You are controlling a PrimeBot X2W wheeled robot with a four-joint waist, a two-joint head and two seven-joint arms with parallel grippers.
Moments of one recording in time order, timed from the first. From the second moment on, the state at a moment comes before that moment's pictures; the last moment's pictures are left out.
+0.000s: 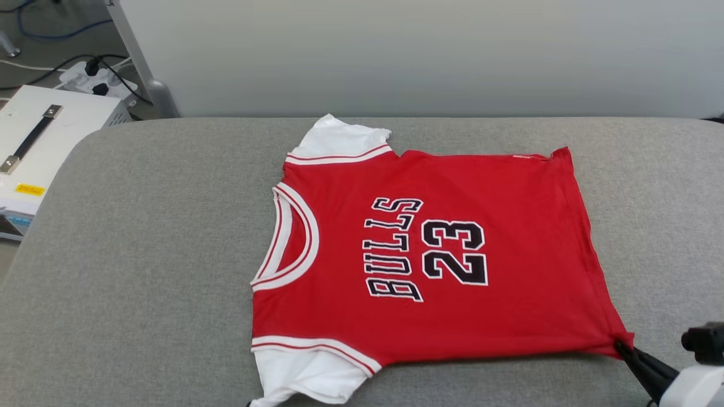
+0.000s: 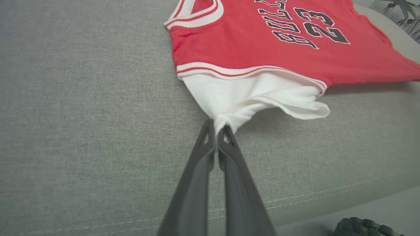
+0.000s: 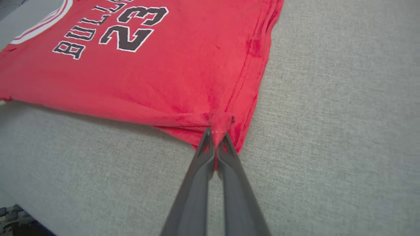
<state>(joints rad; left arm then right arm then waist) 0.16 0.57 -0.65 0.01 -0.79 0.18 -0.21 -0.21 -0.76 0.85 0.44 1.02 0.13 -0.24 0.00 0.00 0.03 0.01</state>
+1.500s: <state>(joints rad) -0.63 0.46 -0.67 0.61 -0.67 -0.11 -0.20 -0.40 -0.60 0.48 0.36 0.85 0.13 0.06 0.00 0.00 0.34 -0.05</state>
